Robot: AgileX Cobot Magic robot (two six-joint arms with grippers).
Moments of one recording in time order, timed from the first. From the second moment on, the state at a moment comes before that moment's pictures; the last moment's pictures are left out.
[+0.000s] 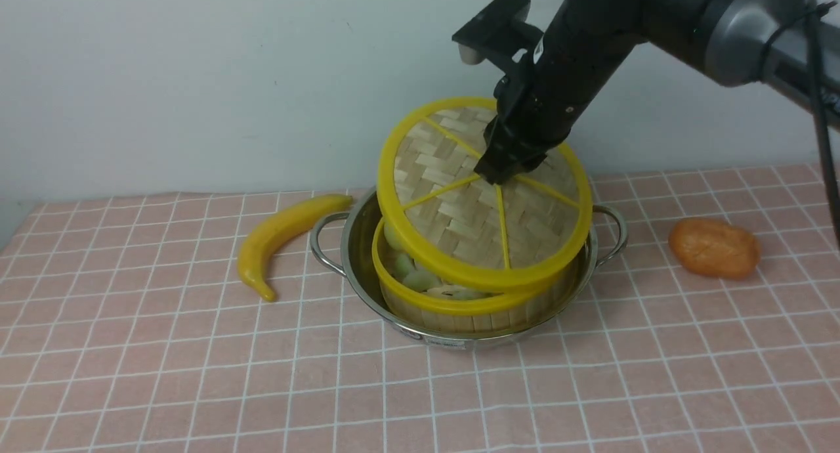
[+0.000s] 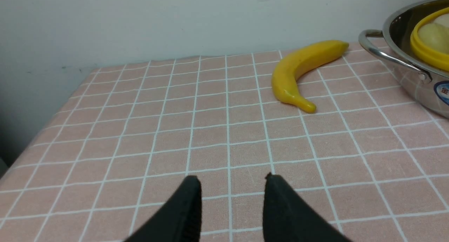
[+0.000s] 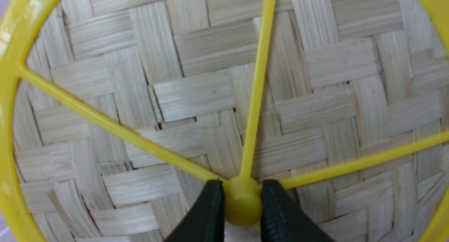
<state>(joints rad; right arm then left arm) 0.49 2.13 -2.07 0.14 1.24 -0.37 0.08 0.00 0.01 -0.02 0.34 0.12</state>
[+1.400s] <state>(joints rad) 0.50 2.19 -2.06 0.18 1.15 -0.50 0.08 0.00 0.01 -0.02 0.34 0.12</state>
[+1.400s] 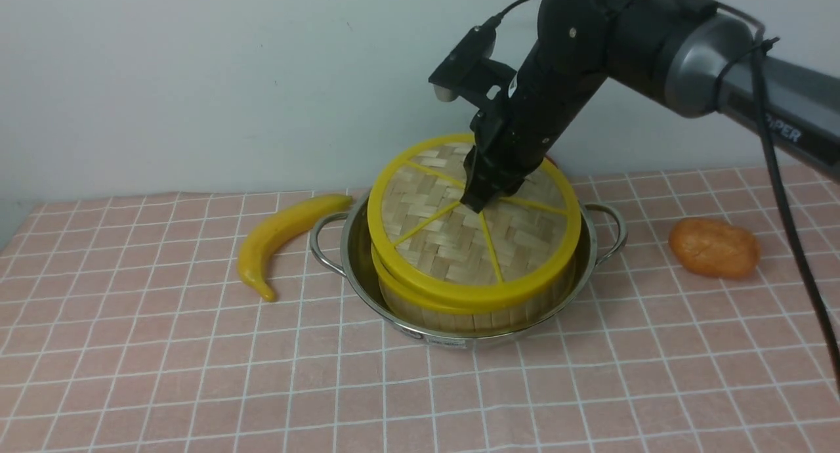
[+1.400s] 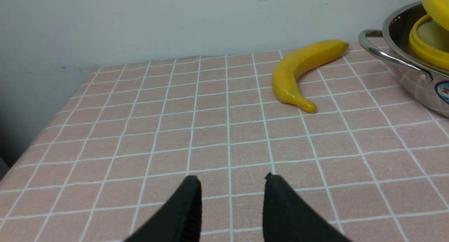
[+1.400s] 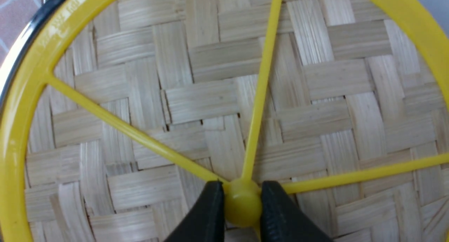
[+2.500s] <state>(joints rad) 0.50 2.20 -2.07 0.22 1.08 -0.56 0.08 0.00 0.01 -0.02 0.34 0.12</state>
